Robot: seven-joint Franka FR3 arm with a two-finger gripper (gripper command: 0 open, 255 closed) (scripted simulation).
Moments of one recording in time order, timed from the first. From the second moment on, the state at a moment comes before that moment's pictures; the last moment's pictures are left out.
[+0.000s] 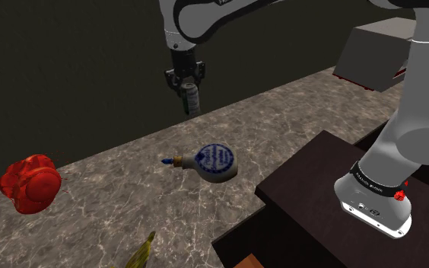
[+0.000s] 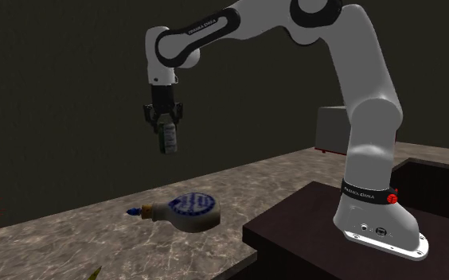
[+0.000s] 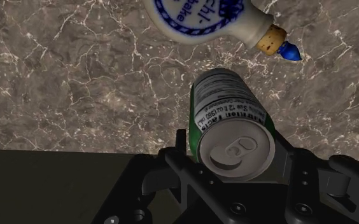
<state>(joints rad) 0.19 0.36 0.35 -1.63 -0.21 1.98 0.72</state>
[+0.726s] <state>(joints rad) 0.19 0.03 0.39 -2.03 -0.09 2.07 0.75</state>
